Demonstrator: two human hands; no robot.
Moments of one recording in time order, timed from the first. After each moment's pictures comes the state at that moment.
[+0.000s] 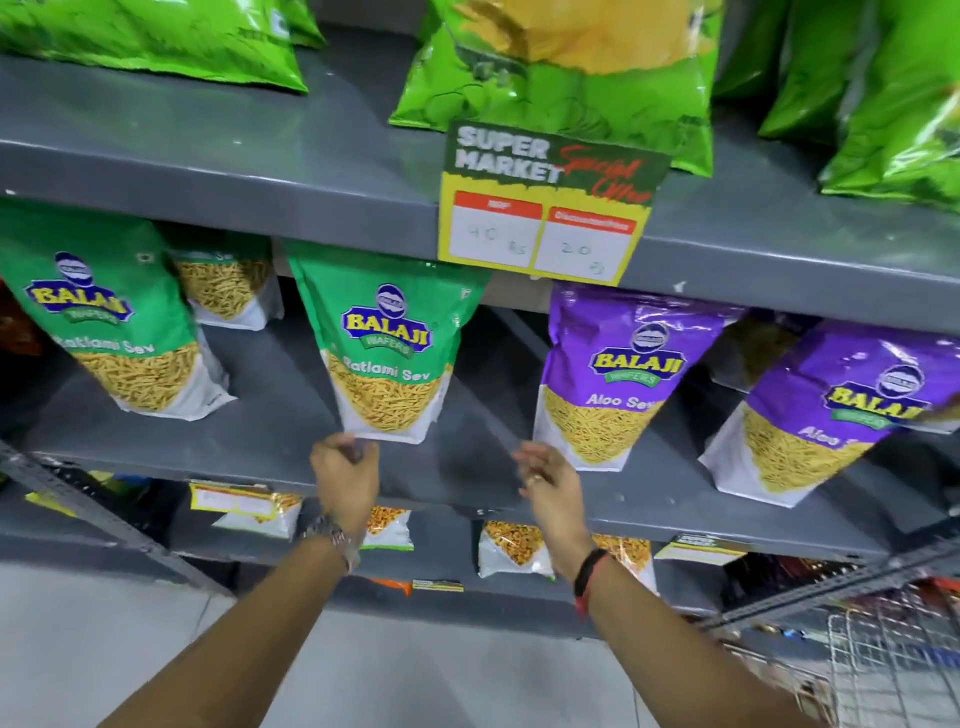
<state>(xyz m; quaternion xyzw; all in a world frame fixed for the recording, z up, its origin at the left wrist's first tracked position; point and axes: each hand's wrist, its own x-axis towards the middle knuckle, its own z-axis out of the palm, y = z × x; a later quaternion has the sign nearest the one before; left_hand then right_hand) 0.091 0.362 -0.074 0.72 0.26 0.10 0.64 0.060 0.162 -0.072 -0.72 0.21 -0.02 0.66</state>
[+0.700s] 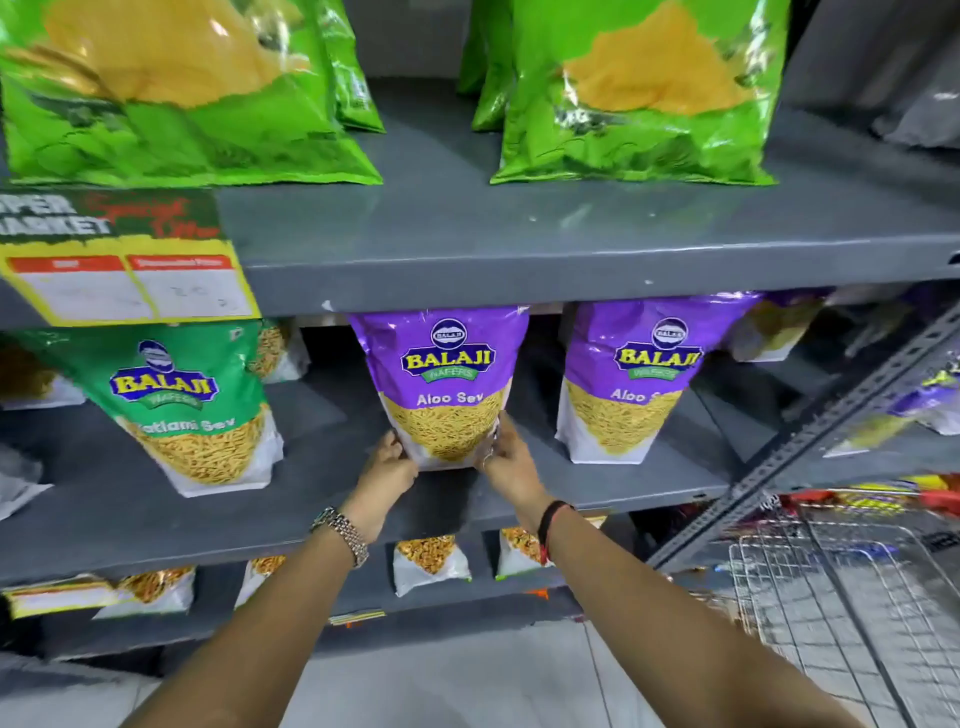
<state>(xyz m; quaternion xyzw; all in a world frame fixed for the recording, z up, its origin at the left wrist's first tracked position) 0.103 0.167 -0.050 0.71 0.07 -0.23 0.66 0.077 0.013 -0.068 -0.72 0.18 0.02 0.67</state>
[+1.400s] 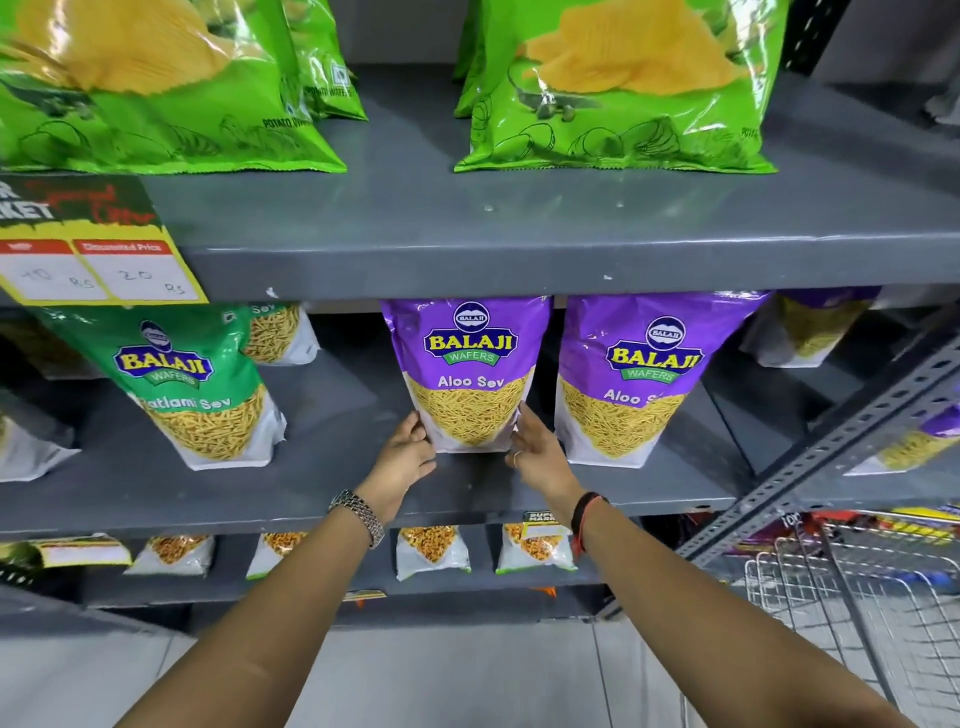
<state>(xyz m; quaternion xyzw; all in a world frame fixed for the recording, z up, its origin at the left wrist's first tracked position) 0.087 0.128 -0.032 0.69 0.09 -0.23 0.68 0.061 -0.044 -0.045 -0.67 0.14 0.07 0.73</state>
